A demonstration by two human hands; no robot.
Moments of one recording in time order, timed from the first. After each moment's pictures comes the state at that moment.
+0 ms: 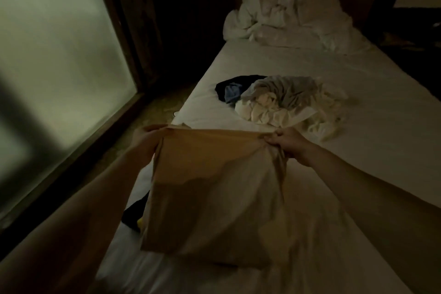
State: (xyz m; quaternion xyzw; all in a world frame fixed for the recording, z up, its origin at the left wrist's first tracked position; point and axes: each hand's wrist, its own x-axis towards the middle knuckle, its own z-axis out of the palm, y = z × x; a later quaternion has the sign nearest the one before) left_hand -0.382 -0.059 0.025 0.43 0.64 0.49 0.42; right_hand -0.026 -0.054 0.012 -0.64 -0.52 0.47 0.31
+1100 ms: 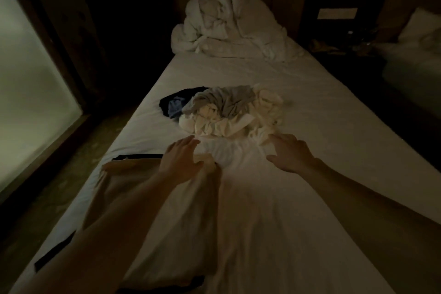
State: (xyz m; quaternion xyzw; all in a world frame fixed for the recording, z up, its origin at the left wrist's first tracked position) left_hand -0.157 -0.047 0.000 0.82 0.56 0.12 0.04; right_hand 0.136 -0.097 0.014 -0.75 -0.66 0.05 0.01
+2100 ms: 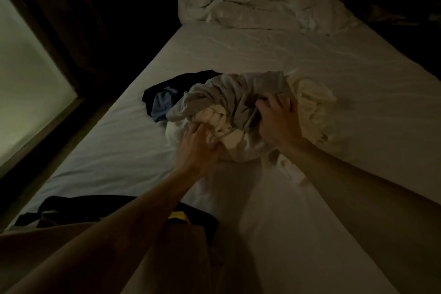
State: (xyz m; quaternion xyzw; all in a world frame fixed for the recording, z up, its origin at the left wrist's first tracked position) left_hand -0.074 0.175 -0.100 0.72 0.61 0.29 0.13; right_hand 0.134 0.198 -0.078 -0.67 -0.71 -0.13 0.17
